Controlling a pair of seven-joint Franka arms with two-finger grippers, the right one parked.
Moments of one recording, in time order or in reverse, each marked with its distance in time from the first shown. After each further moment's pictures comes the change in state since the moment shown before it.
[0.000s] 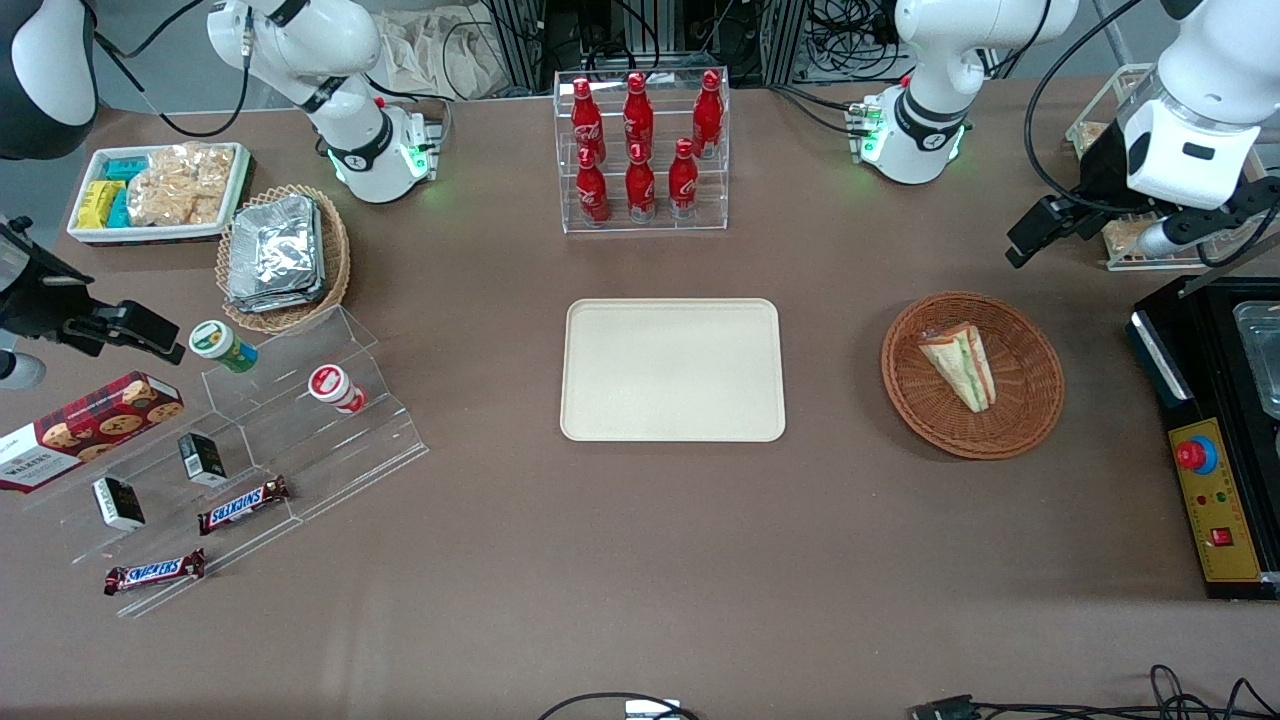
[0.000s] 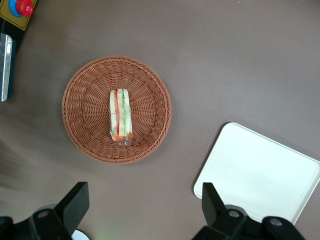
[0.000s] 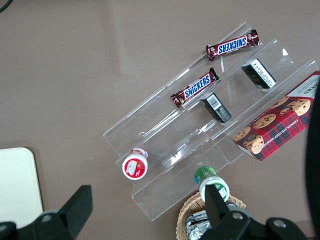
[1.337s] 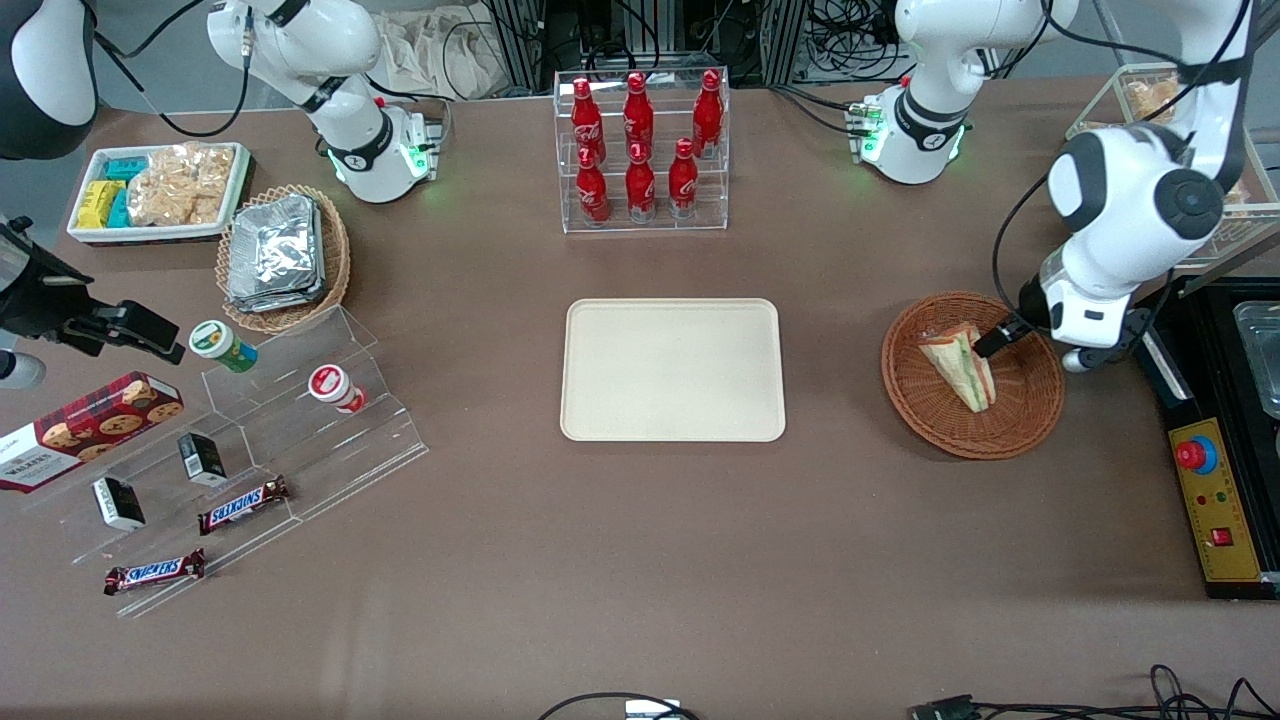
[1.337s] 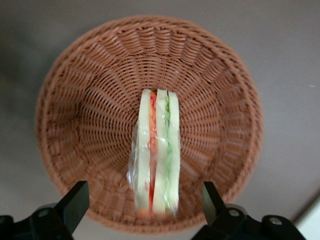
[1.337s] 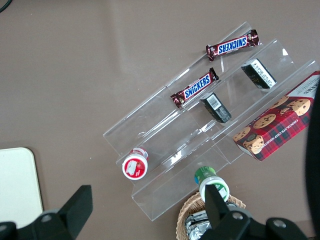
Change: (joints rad) arm 0.013 0.236 0.140 -0.550 0.011 0.719 0.001
